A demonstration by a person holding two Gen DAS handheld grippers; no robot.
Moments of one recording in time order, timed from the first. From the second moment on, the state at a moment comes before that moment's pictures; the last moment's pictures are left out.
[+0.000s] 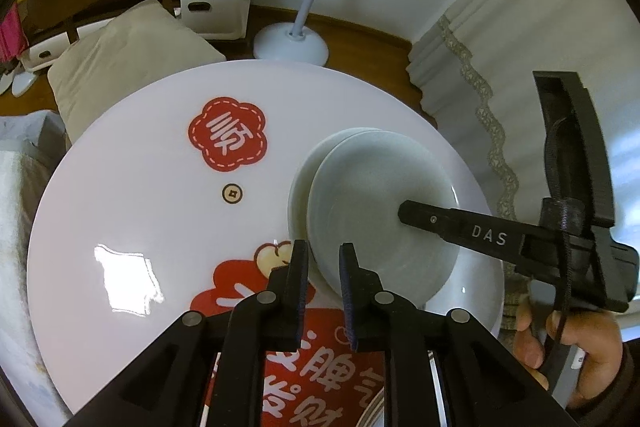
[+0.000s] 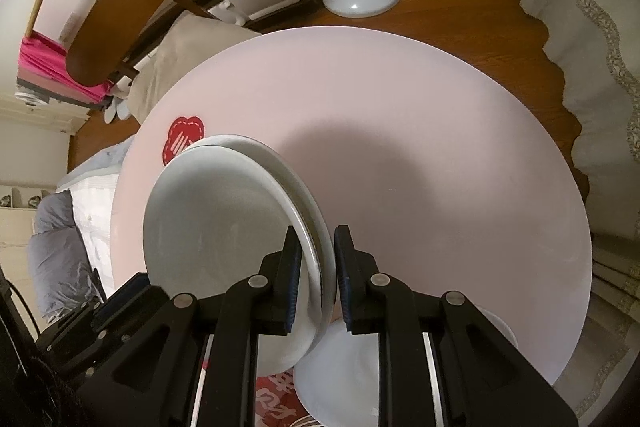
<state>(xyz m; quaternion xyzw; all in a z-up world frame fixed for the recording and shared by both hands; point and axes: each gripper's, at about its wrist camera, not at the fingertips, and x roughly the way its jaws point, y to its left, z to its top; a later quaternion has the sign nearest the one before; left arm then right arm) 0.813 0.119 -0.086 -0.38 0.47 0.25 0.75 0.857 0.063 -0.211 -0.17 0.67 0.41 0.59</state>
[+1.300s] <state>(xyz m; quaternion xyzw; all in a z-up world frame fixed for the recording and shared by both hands) 0.670 0.001 0.001 -0.32 0.49 0.17 0.79 0.753 -0.150 -0.089 -0.04 0.64 0.38 0.67</state>
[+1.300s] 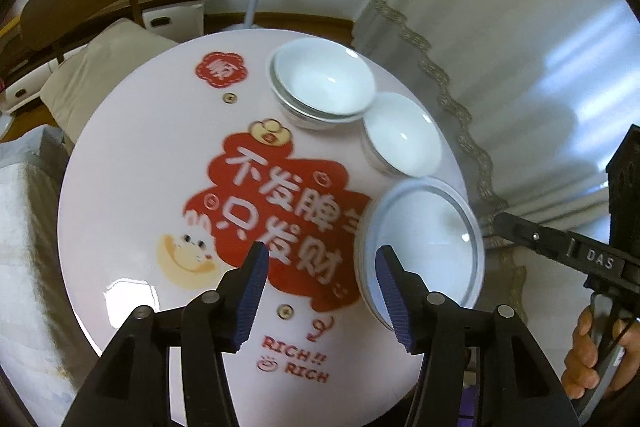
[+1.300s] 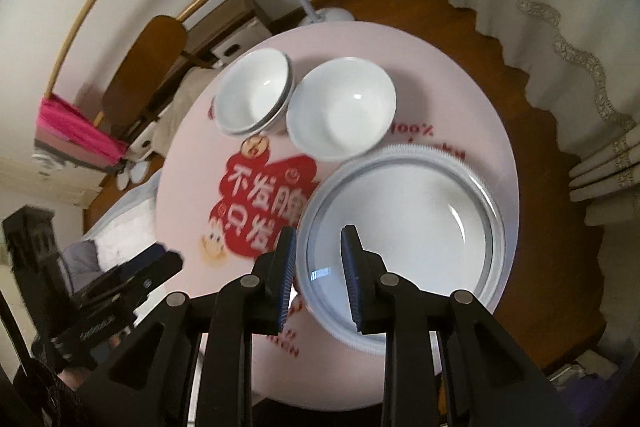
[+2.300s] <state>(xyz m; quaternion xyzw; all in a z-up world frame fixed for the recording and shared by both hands) 0.730 -0.140 0.031 -0.37 0.44 0.31 0.76 0.827 -0.198 -0.099 -0.16 0.60 0.53 0.59</state>
